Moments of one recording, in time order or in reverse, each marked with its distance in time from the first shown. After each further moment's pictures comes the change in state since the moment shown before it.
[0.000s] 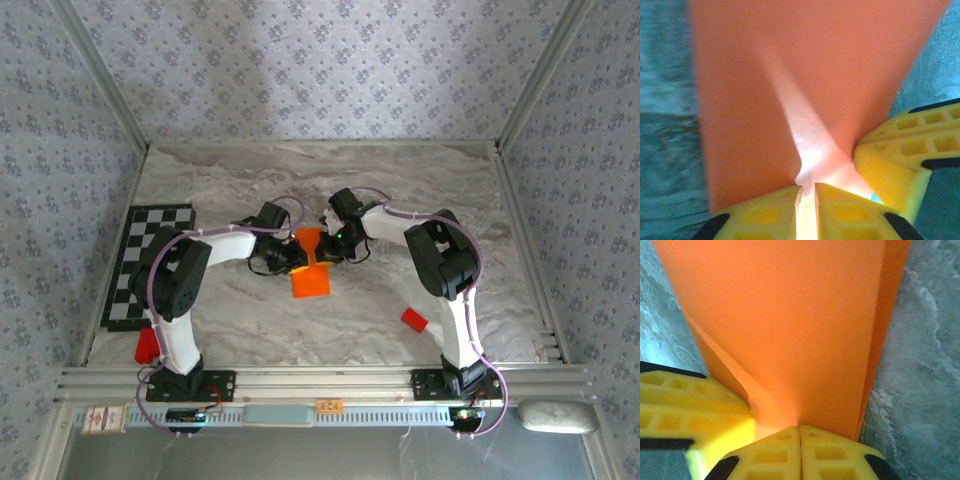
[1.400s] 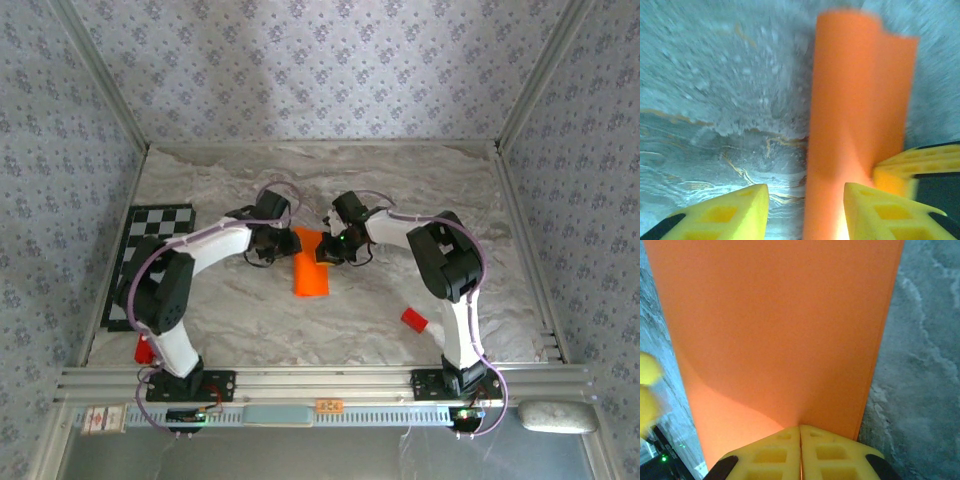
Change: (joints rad) left arm -0.030 -0.117 0.112 -0.194 -0.323 0.010; right arm -0.004 -0.032 -0.079 0.116 -0.033 0.071
